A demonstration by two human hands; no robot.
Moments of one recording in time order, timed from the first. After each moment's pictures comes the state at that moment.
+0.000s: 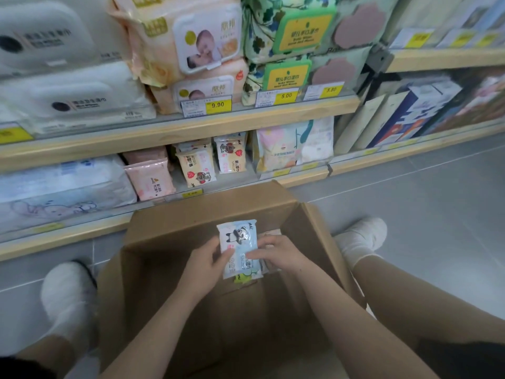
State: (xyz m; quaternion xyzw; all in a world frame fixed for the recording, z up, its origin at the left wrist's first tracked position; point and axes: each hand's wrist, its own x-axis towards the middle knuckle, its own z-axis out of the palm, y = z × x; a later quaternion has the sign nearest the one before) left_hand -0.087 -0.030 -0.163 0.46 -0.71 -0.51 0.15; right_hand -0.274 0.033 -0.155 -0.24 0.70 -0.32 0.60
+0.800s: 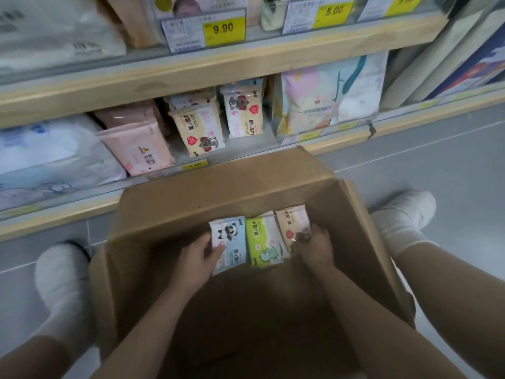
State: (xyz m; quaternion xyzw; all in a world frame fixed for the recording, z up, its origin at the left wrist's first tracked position) left_hand -0.059 -0.058 -0.258 0.54 -0.69 -0.48 0.06; right_hand -0.301 0.040 -0.292 -0.19 0.91 -0.15 0.34
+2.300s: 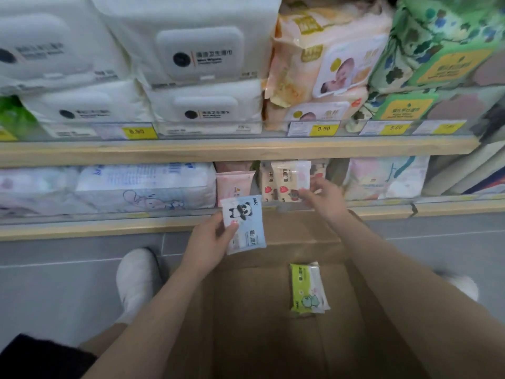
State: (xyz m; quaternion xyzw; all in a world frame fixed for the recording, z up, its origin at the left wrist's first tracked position) left_hand 0.010 -0.128 -0.137 0.54 -0.67 -0.44 0.25; right_hand -0.252 -0.139 -0.118 -0.45 0.78 -0.34 0.29
